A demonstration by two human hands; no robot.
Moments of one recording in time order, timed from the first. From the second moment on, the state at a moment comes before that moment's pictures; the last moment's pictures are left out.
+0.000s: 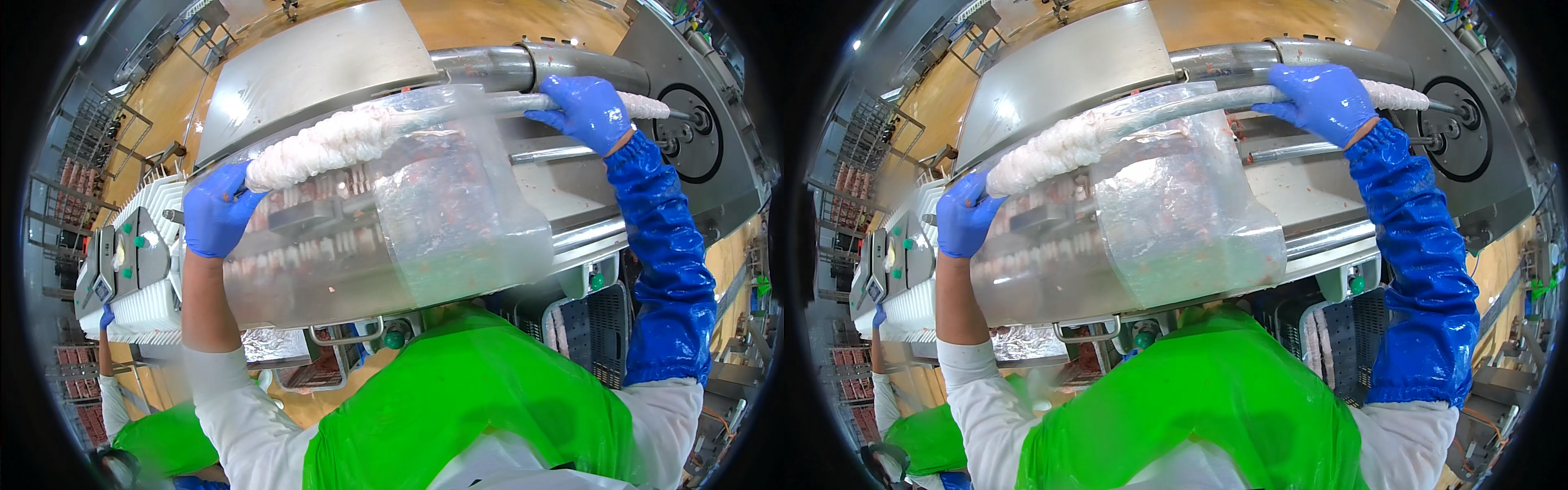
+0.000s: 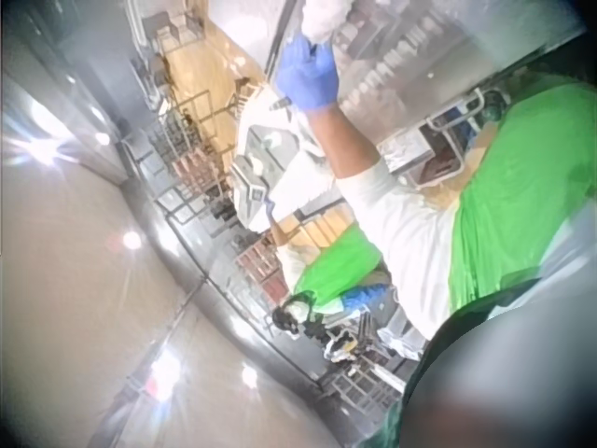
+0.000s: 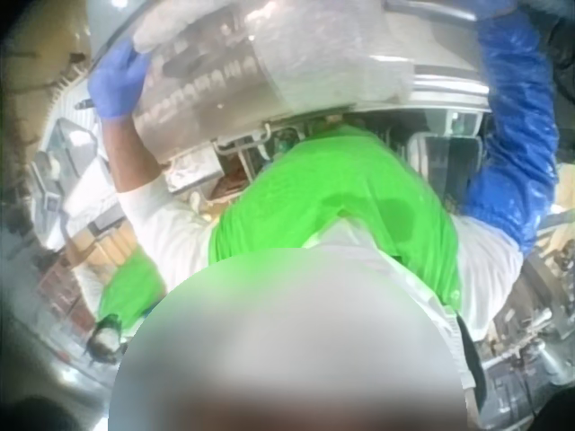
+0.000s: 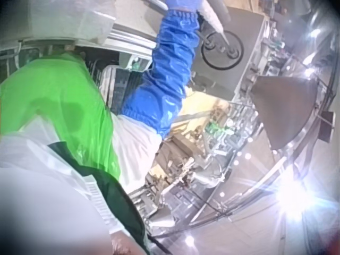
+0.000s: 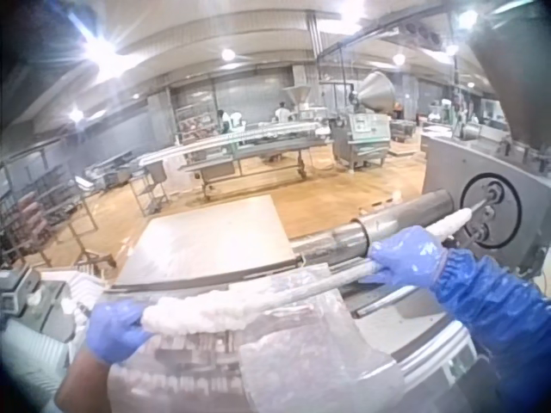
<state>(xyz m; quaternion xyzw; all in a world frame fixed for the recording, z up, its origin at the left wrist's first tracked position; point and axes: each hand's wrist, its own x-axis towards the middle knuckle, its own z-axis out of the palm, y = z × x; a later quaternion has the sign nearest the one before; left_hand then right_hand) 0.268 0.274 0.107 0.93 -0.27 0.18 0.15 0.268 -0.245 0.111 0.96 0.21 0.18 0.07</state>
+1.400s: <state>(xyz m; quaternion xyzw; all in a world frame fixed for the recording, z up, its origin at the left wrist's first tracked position) 0.269 0.275 0.122 0.94 -0.26 0.07 0.21 0.279 -0.162 0.129 0.90 0.38 0.18 0.08</state>
